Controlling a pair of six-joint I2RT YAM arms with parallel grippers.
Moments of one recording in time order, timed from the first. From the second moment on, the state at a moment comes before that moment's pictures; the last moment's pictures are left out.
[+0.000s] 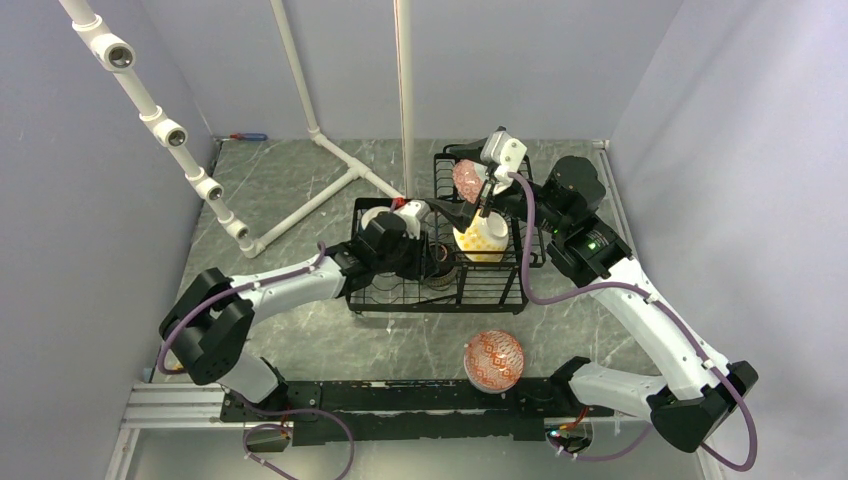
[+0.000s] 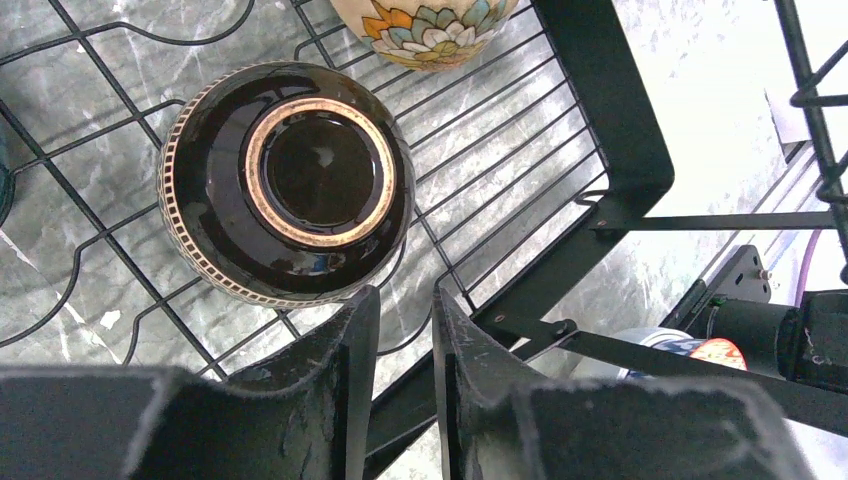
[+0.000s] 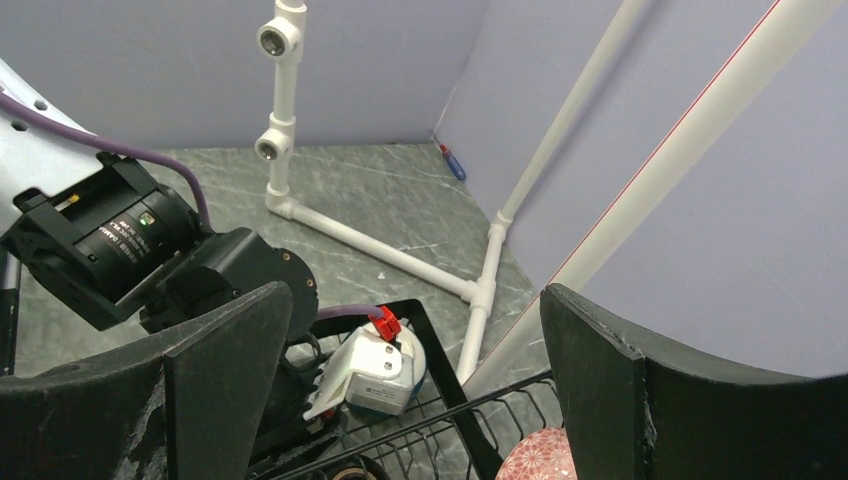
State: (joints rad) left arm -0.80 1.51 0.91 0.04 0.13 -0.52; right arm 0.60 1.09 1.23 -0.03 -0.53 -0.28
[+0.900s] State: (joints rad) left arm -0.79 1.72 0.90 0.17 0.16 -0.61; right arm 0.60 1.09 1.23 -0.06 -0.53 -0.30
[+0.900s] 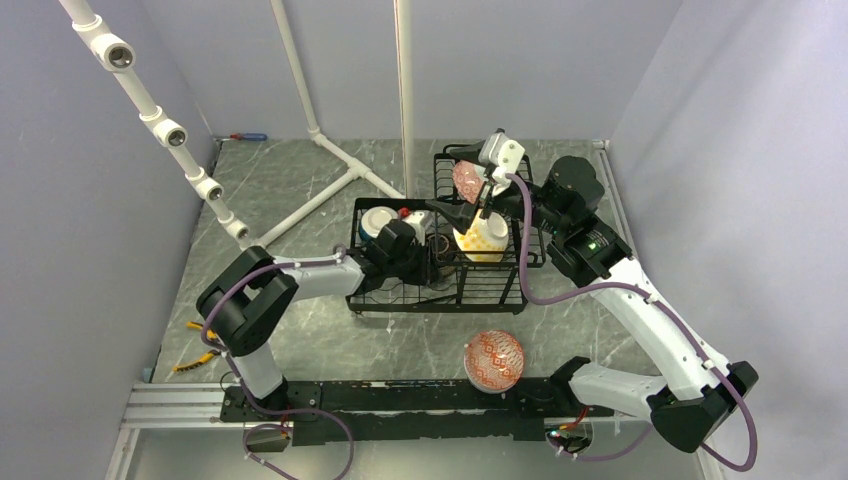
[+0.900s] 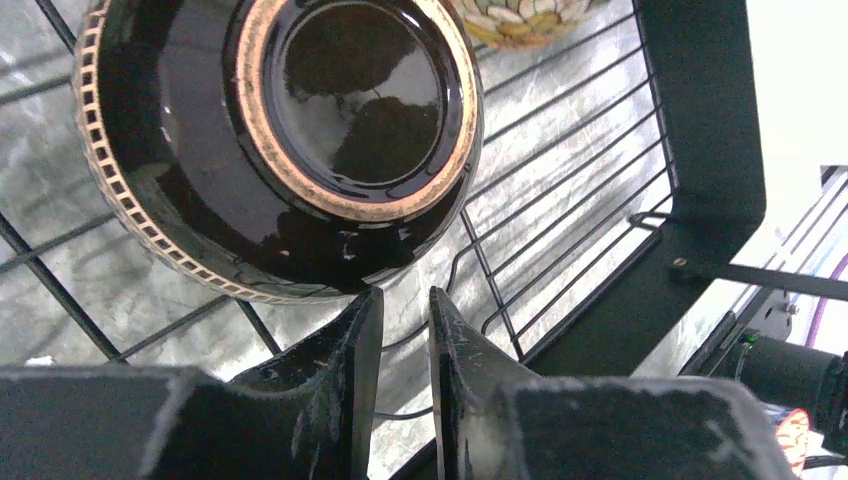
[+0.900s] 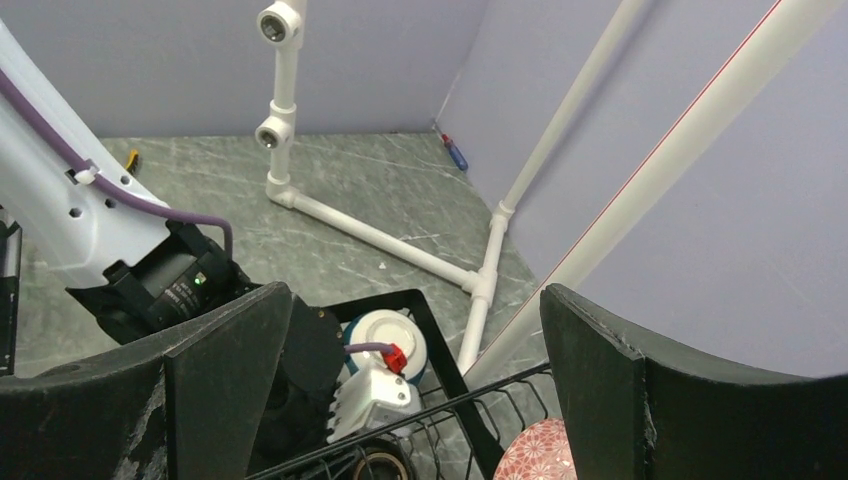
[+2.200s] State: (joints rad) left arm -0.70 1.09 0.92 -0.10 0.05 -0.29; right arm 0.59 1.02 1.23 -0.10 -0.45 -0.23
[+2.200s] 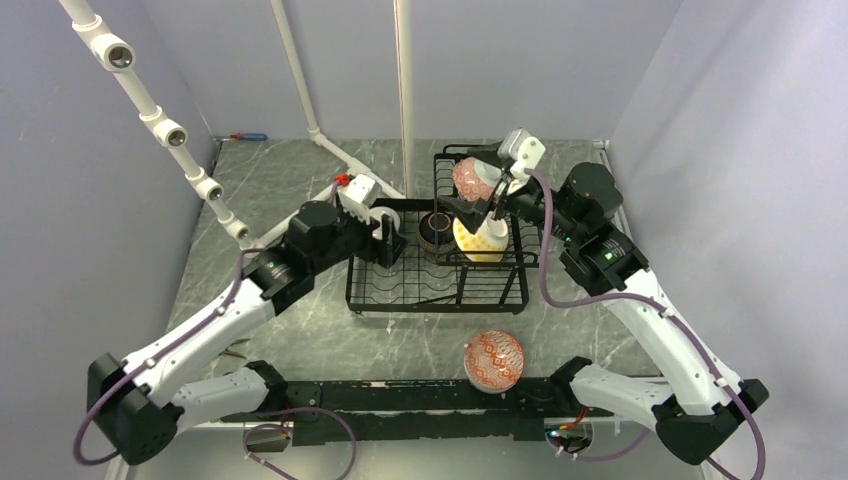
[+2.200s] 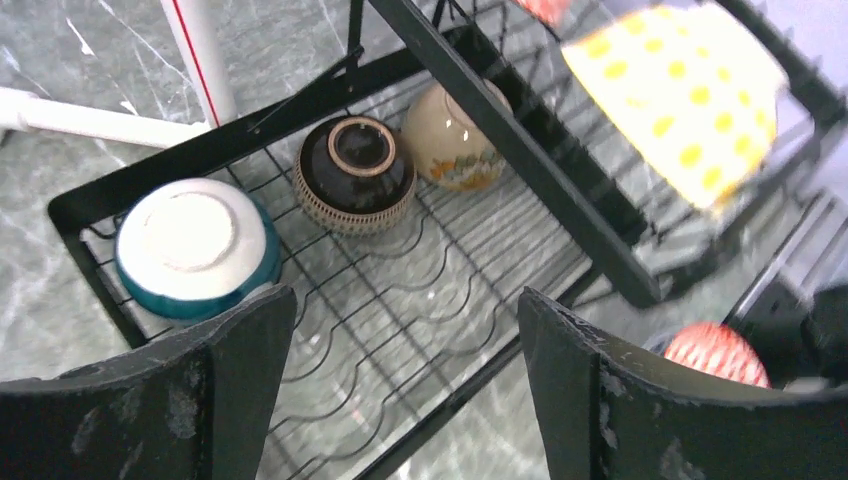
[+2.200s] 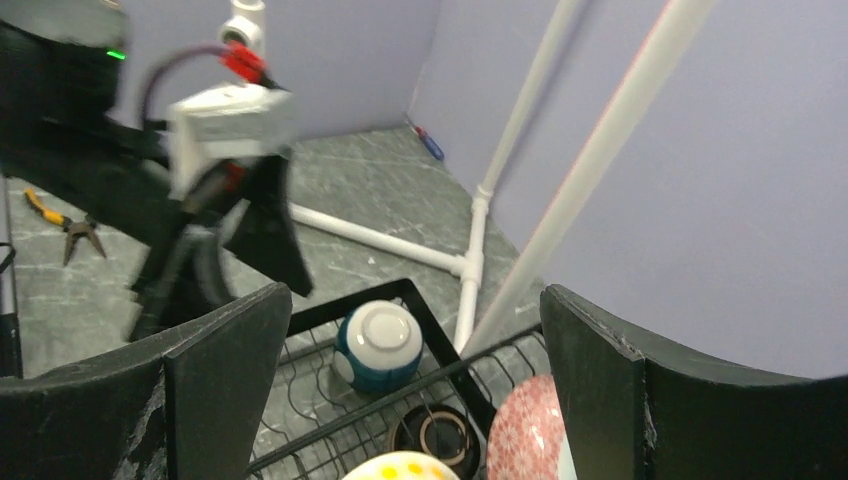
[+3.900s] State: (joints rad) left arm -1.38 1.73 1.33 -0.71 0.38 1.29; right arm 0.31 0.95 1.17 -0.11 -0.48 0.06
